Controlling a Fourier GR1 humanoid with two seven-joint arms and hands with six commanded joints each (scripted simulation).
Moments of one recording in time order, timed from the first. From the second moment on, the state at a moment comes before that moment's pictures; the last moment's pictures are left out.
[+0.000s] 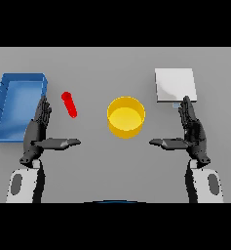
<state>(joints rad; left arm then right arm) 0.00 0.00 0.00 -1.57 0.00 0.00 0.00 0.00 0.00 0.00 -1.57 0.00 0.00 0.00</state>
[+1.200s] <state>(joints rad) -0.07 0.08 -0.07 -1.46 -0.17 -0.01 -0.01 0.14 -0.07 0.11 -1.72 0.23 -0.04 -0.11</state>
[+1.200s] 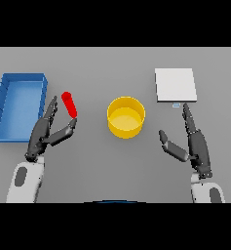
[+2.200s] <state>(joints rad) -0.40 0.06 0.01 -1.04 -0.17 0.00 -0.11 0.15 -0.07 0.10 -1.74 0.22 -0.04 -0.09</state>
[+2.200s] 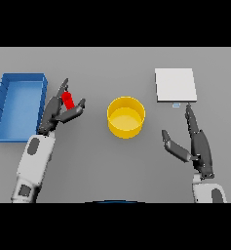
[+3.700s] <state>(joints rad) -0.52 0.12 -0.12 -1.15 -0.25 0.07 -0.01 0.18 -0.09 0.10 -1.75 0.24 -0.04 -0.14</state>
